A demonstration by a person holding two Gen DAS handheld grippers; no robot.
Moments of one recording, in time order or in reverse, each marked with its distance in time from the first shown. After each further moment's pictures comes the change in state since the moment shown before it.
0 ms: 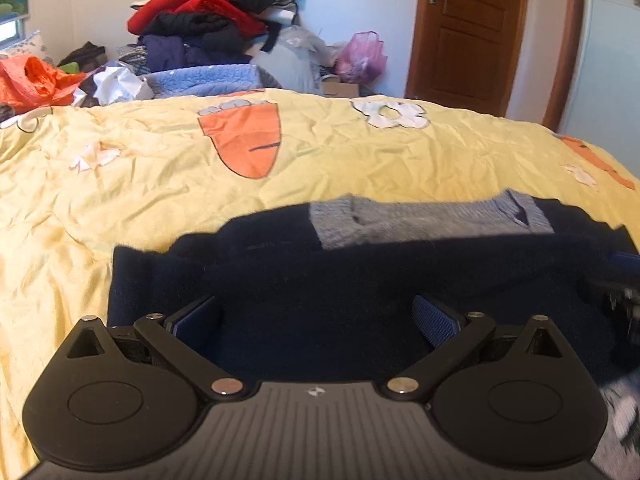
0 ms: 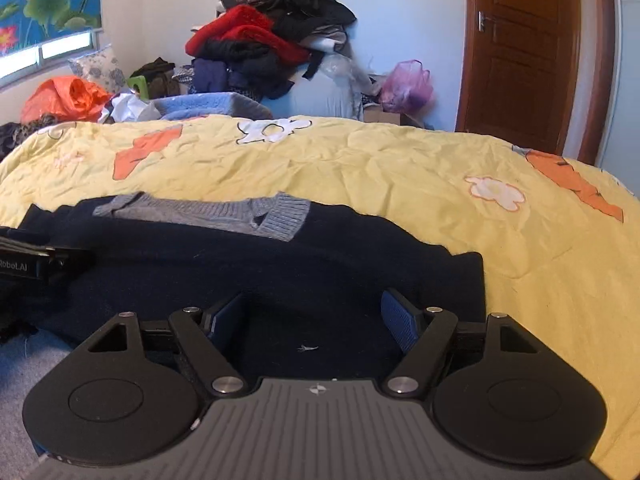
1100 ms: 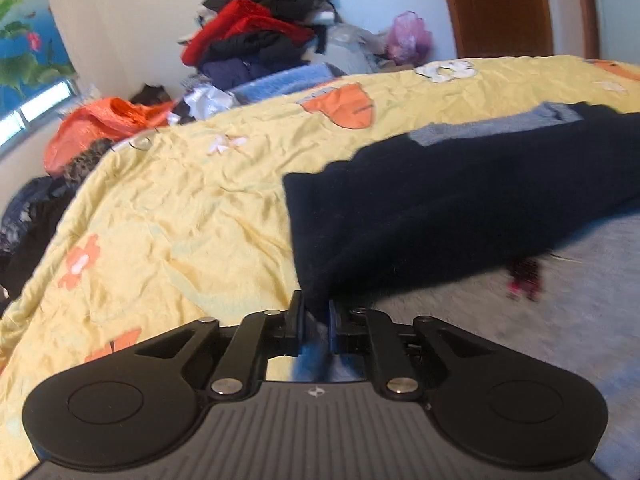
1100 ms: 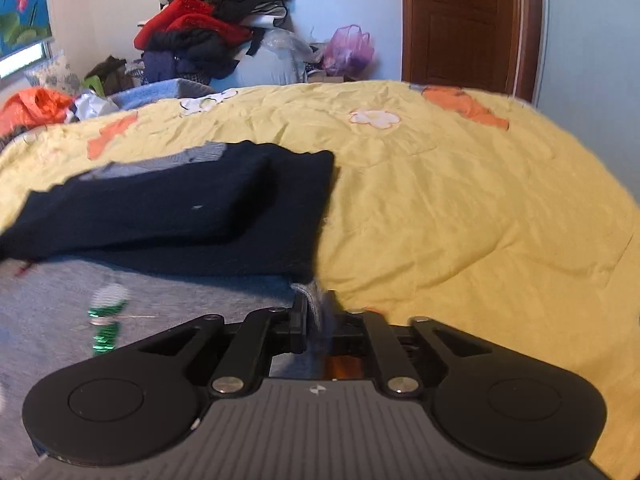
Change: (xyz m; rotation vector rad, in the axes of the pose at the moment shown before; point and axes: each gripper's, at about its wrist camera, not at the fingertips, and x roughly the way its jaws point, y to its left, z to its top) left arm -0.104 0.028 -0.067 0.166 0.027 0.254; right arm -0.099 -0.055 -0.060 0.188 0.096 -0.059
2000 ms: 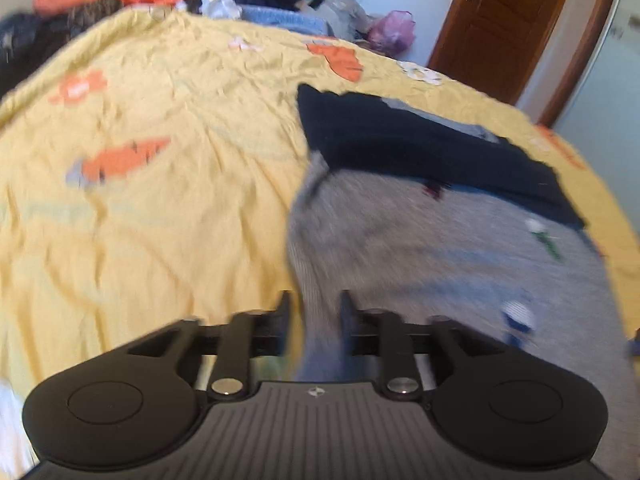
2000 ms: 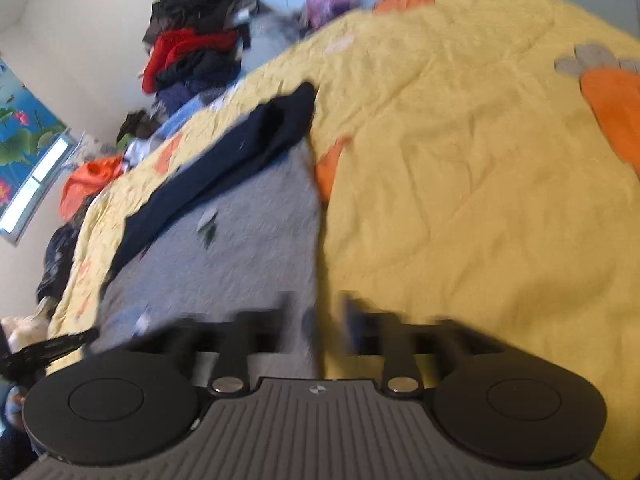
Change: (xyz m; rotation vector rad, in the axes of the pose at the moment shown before) left arm -0.089 0.084 -0.089 -0.372 0.142 -0.381; right arm -0.116 -0.057 -0.095 0.396 0.134 0.298
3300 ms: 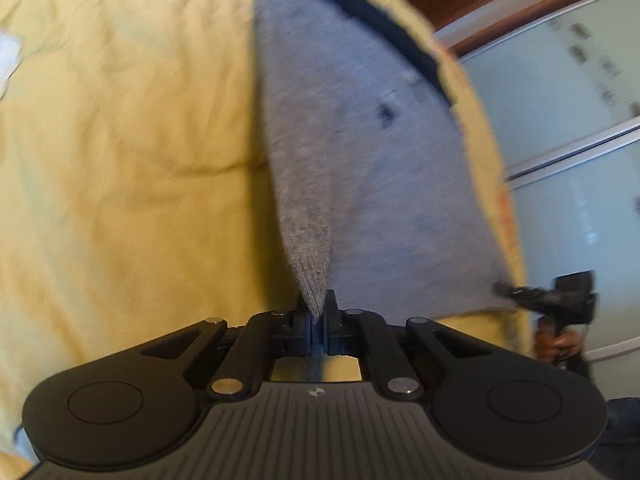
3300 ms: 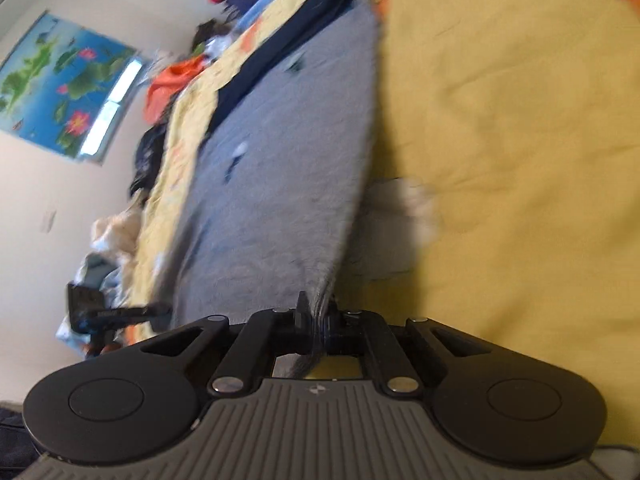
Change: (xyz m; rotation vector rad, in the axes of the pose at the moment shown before) left arm -0.068 0.048 -0.130 -0.165 0.390 -0.414; right arm -0.087 -0.026 -0.077 0.019 0.322 0.239
